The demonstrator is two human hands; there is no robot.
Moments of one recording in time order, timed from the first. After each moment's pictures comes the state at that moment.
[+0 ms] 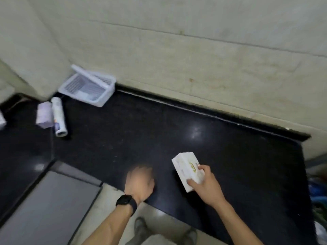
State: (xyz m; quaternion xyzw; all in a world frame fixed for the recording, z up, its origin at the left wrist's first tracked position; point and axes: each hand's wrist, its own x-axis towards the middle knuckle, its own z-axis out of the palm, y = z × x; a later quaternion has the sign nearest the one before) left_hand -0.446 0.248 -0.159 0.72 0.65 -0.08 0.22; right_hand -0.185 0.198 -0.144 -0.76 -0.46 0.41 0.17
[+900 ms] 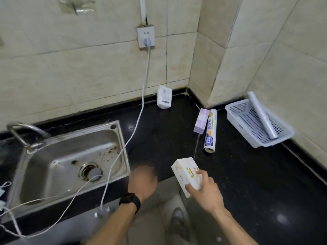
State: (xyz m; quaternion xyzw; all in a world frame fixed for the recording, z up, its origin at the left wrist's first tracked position) left_hand -0.959 0.234 -0.141 0.41 0.89 0.08 0.20; right_hand -0.743 0.357 -0.127 -0.53 -0.77 0.35 0.01
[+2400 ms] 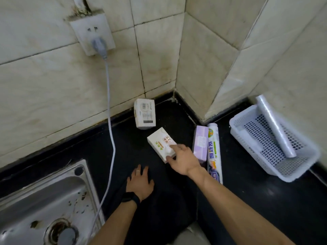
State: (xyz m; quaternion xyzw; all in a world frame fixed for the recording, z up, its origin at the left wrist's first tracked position) left_hand -1.111 0.472 -0.212 0.43 0.84 -0.03 0.33; right_hand -0.976 0.625 -0.140 -0.45 -0.83 0.32 -0.09
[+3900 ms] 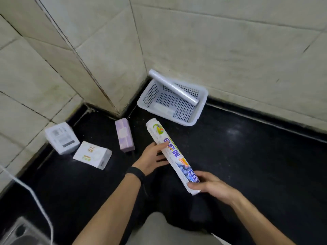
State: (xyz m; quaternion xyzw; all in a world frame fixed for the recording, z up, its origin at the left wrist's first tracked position) left_hand -0.843 0.586 -0.109 0.23 0.59 0.26 0.73; right_hand -0.615 0.489 -0.116 -0.56 -0.37 0.73 0.15
